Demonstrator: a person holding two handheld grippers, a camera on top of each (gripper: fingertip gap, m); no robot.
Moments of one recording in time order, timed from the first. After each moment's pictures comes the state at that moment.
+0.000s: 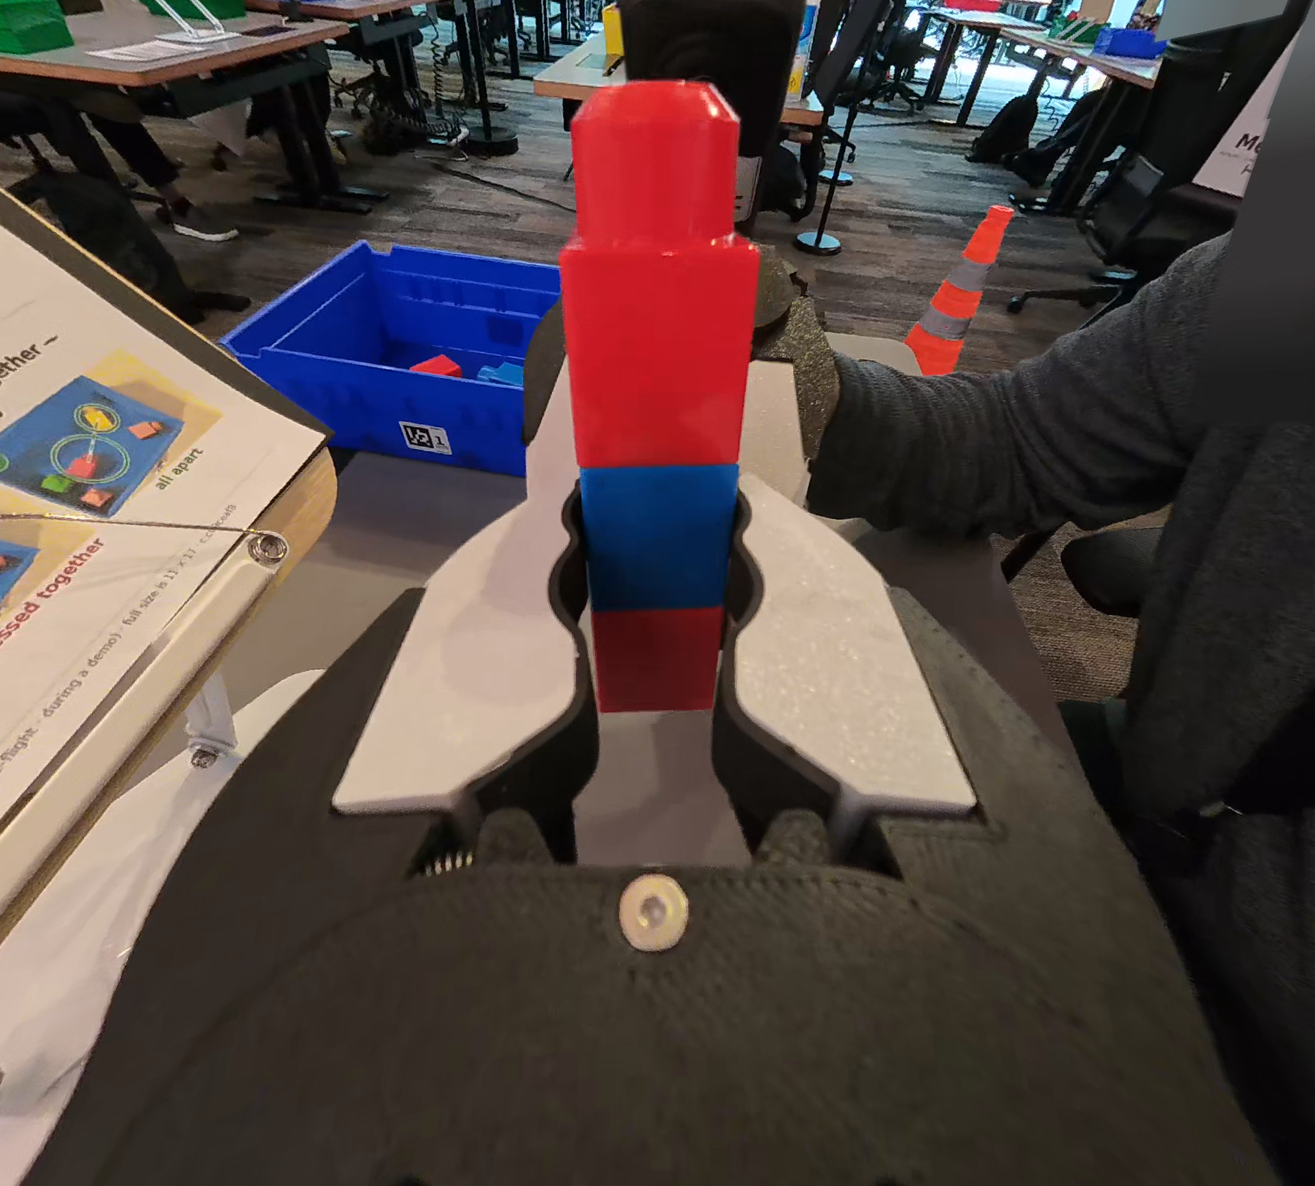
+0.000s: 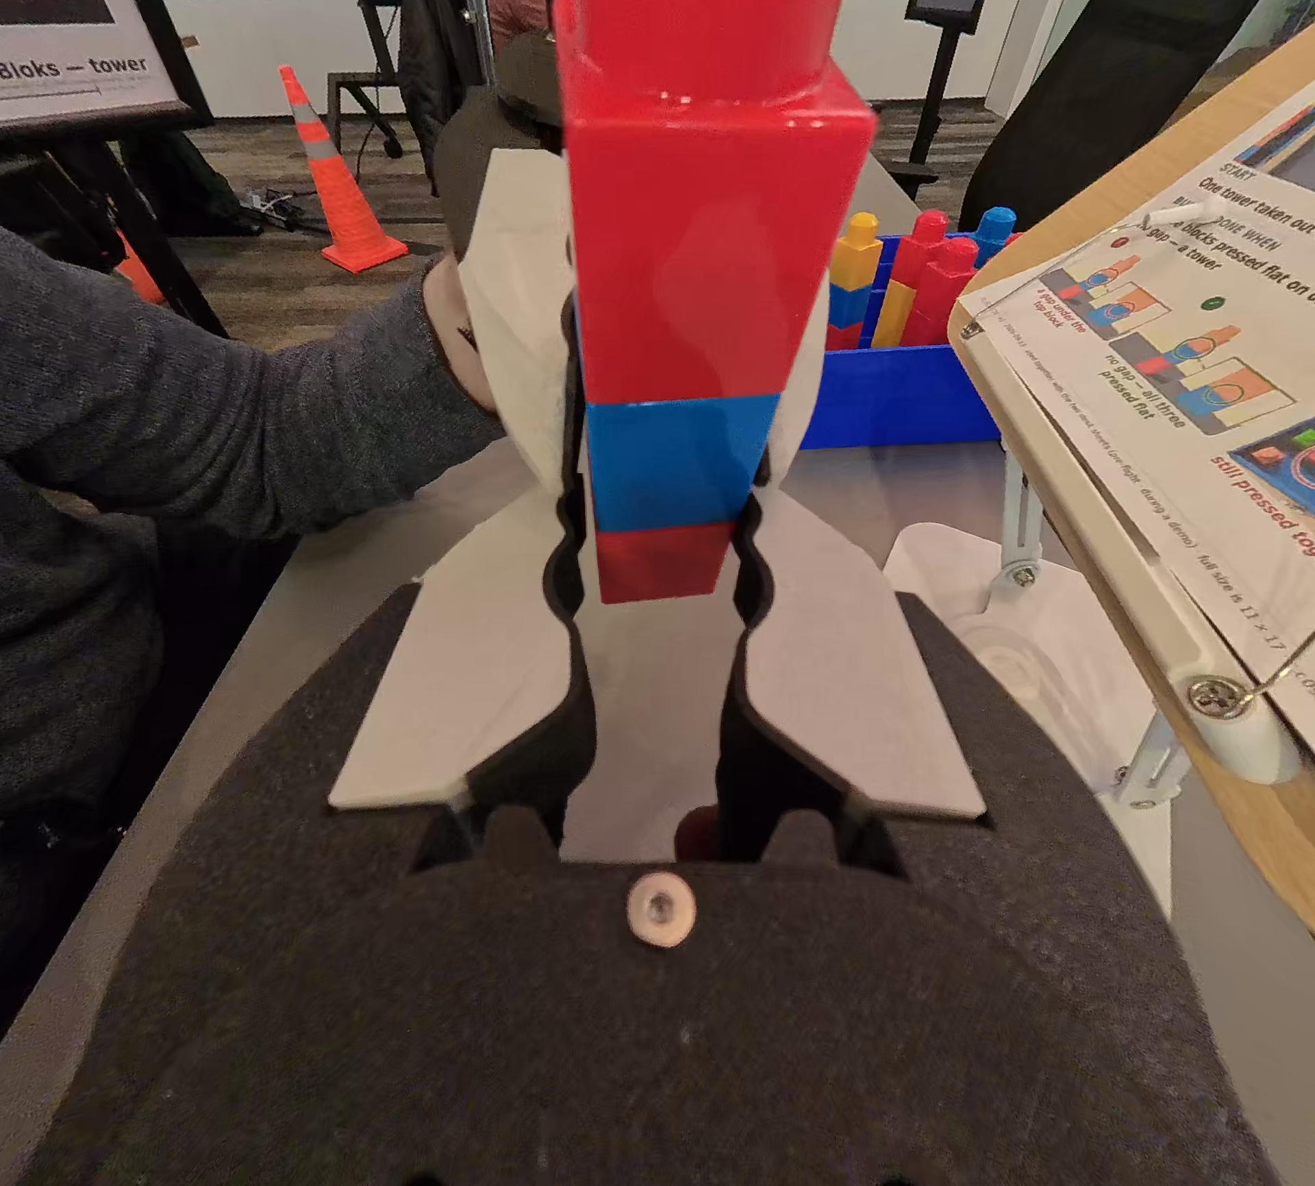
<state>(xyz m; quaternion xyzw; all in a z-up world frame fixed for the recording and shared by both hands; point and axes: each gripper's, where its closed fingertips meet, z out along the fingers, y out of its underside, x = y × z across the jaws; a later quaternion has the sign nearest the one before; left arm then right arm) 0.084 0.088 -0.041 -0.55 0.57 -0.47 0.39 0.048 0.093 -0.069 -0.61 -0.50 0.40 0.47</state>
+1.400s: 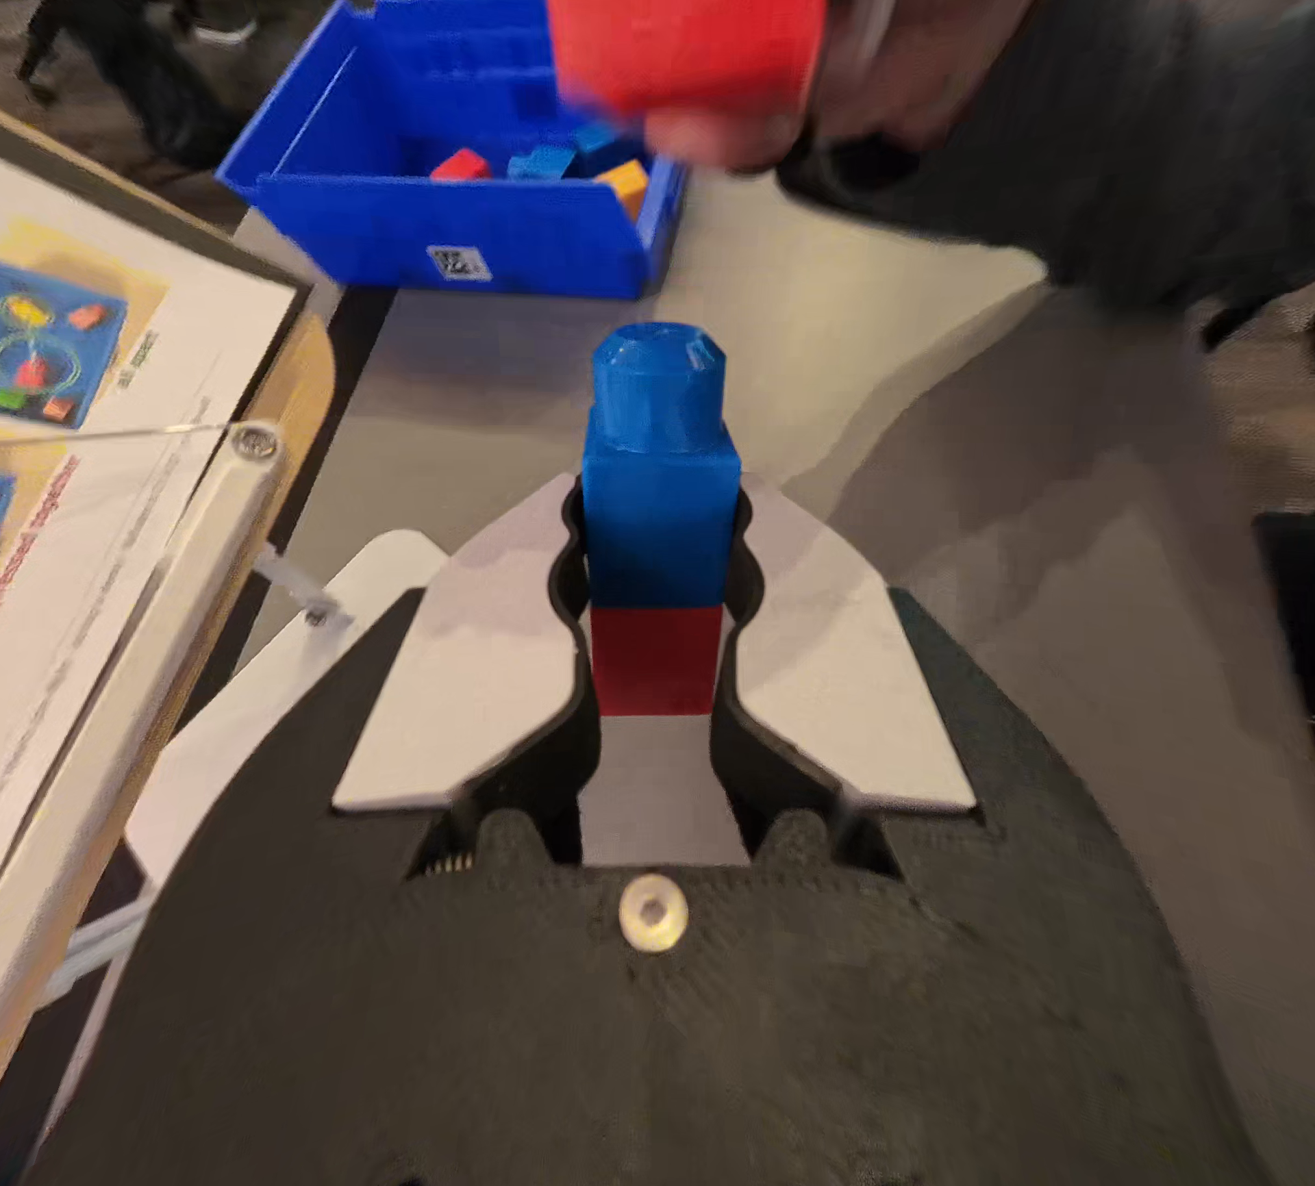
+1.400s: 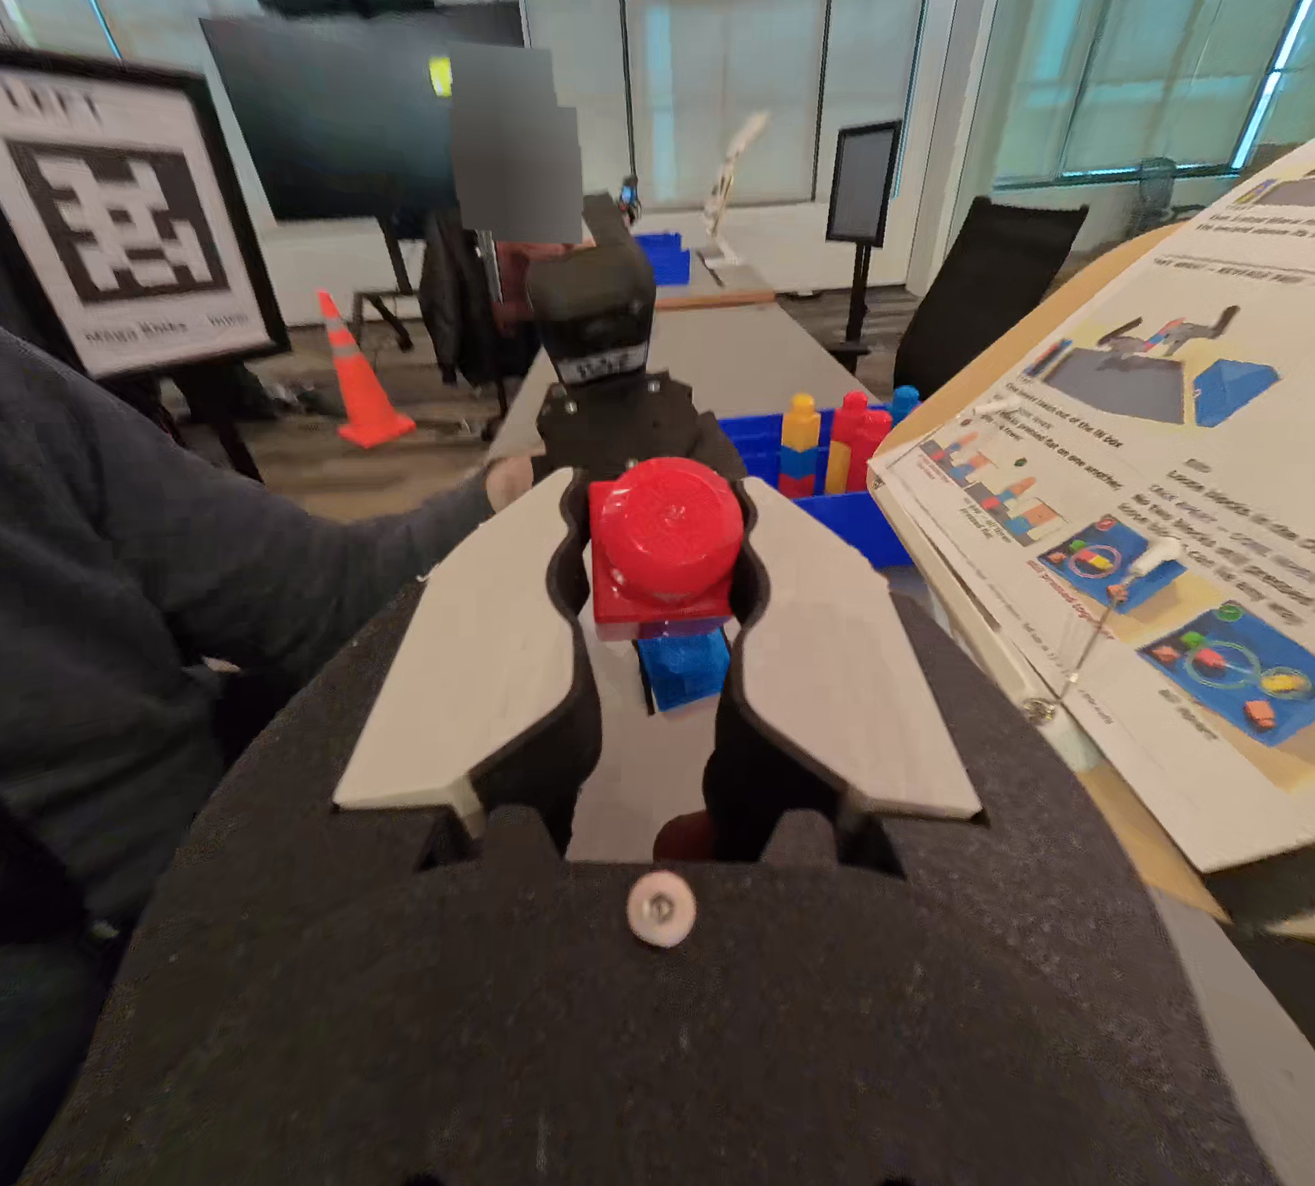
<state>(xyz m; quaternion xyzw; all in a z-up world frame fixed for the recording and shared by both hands) 0.087 0.094 -0.099 -0.58 0.66 -0.30 0.36 0.095 0.082 0.011 -0.57 -0.42 0.45 0.55</state>
